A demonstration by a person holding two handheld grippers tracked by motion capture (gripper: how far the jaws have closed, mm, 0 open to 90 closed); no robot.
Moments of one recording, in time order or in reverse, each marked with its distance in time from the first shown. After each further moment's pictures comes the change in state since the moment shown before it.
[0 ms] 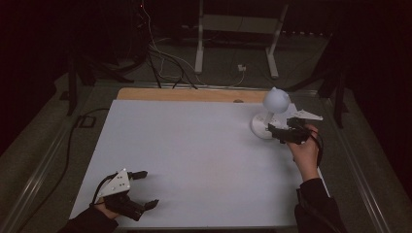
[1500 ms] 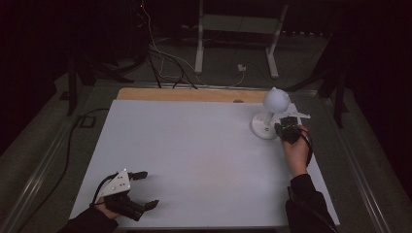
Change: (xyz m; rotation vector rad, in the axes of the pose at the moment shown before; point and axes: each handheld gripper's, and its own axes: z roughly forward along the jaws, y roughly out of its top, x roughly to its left) left arm 0.000 -0.001 0.001 0.006 -0.005 -0.002; right arm 0.000 -0.010 0.040 0.124 -0.170 0.081
